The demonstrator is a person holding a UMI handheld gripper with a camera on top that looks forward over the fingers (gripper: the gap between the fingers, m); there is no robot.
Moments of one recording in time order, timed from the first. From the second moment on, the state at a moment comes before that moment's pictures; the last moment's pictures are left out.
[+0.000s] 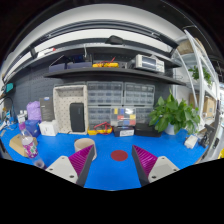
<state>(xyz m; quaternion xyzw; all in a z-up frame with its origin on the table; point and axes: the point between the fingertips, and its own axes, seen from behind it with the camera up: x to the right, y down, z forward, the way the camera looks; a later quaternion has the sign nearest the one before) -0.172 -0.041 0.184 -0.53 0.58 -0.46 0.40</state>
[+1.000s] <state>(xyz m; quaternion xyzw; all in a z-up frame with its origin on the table) -0.135 0.269 0.098 -0.63 0.51 -0.38 0.44</state>
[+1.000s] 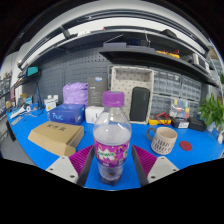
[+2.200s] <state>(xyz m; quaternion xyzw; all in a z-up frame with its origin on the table) 0.012 0.211 0.153 -0.20 0.75 -0.01 0.62</state>
